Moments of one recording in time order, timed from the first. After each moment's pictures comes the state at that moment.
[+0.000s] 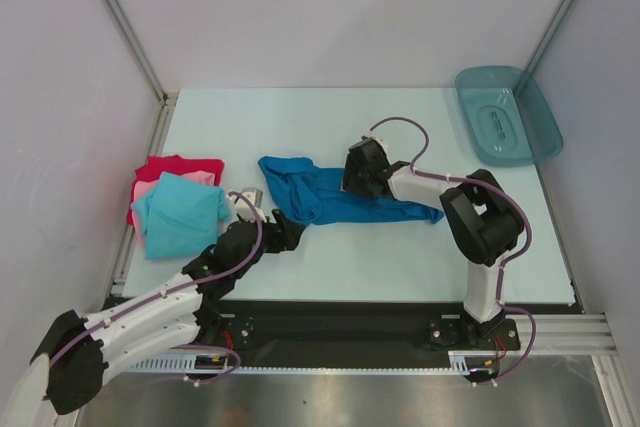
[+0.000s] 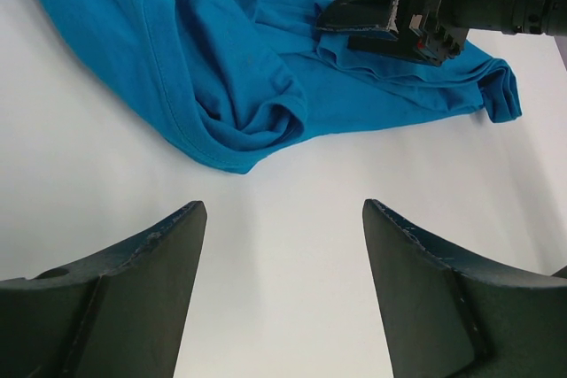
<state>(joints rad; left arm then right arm) -0.77 0.79 0.26 0.16 -0.26 -0.65 0.62 1.91 1.19 -0.13 0.13 0.74</state>
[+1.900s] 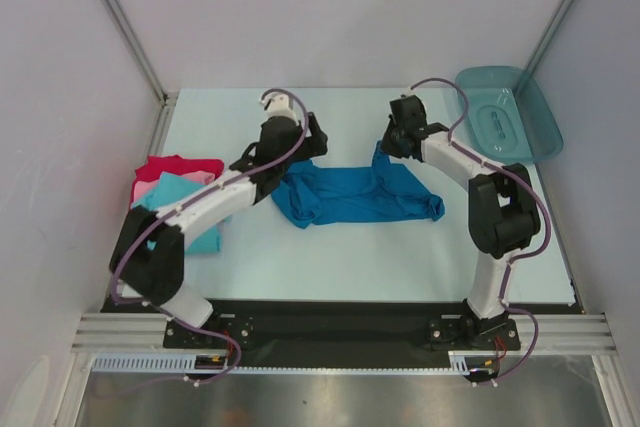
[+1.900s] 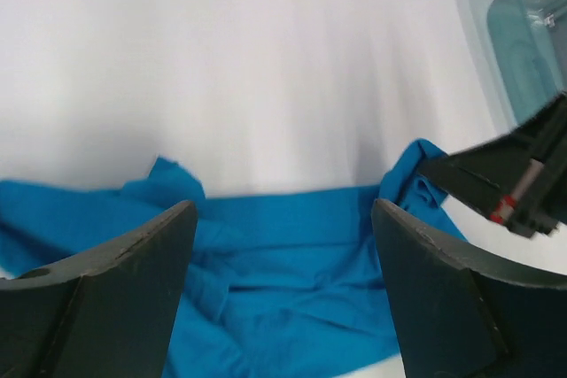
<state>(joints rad) -0.58 1.50 1.05 0.08 -0.25 -0.56 0.37 1.90 1.45 -0.34 0.11 0.62</state>
